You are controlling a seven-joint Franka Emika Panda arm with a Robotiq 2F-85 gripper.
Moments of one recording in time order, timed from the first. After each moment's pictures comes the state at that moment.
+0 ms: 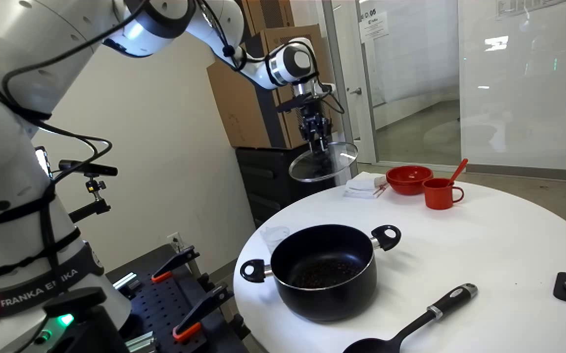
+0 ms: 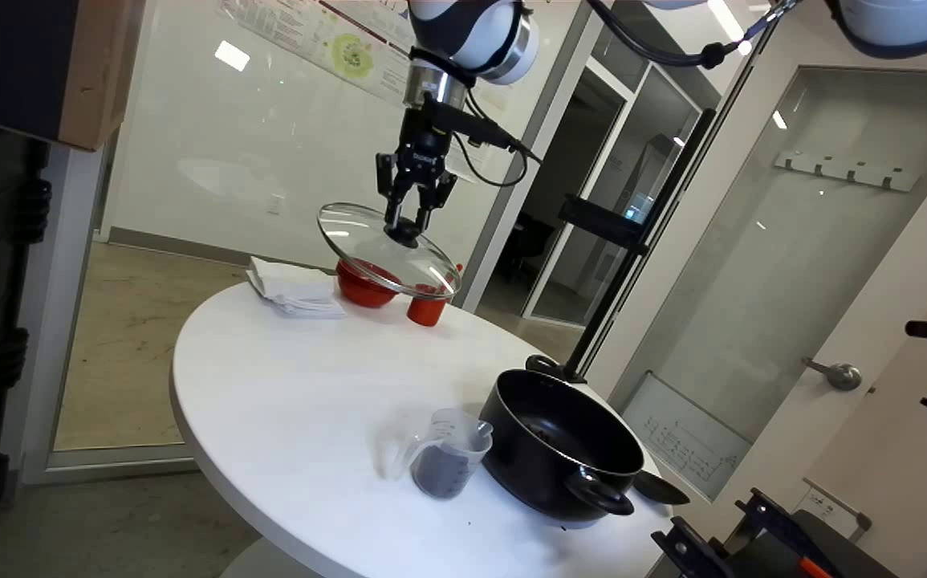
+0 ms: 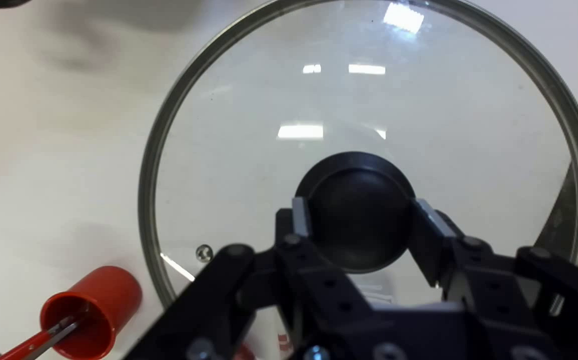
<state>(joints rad) 0.20 0.84 0.00 -1.23 -0.12 1.97 0.18</state>
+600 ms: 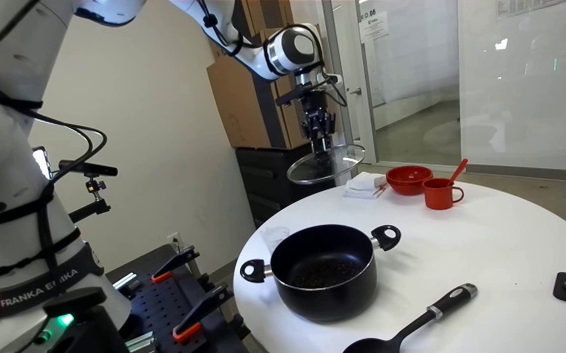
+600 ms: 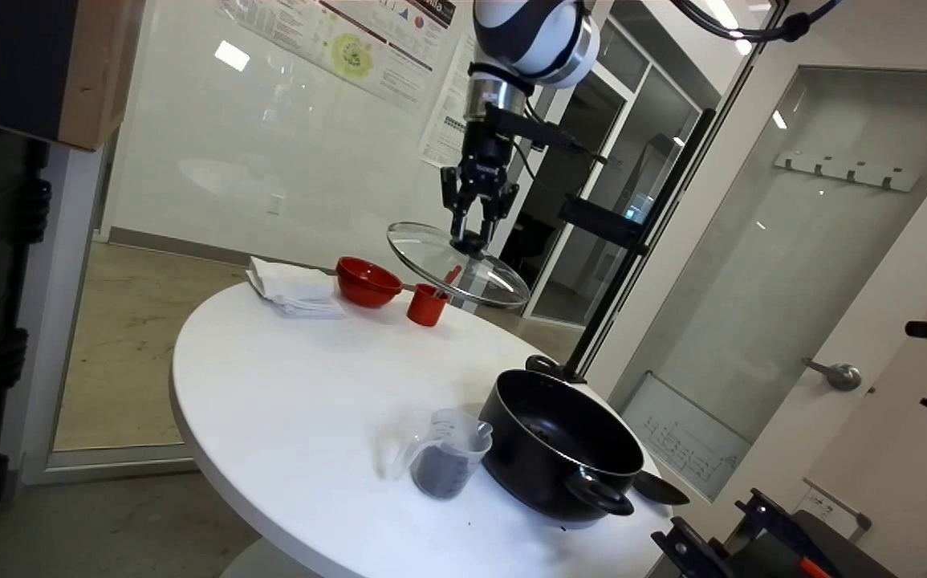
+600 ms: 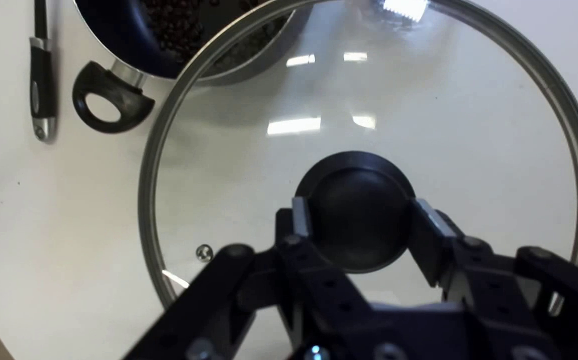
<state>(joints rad) 0.15 0.64 -0.04 -1.52 -0.12 1.97 0.21</state>
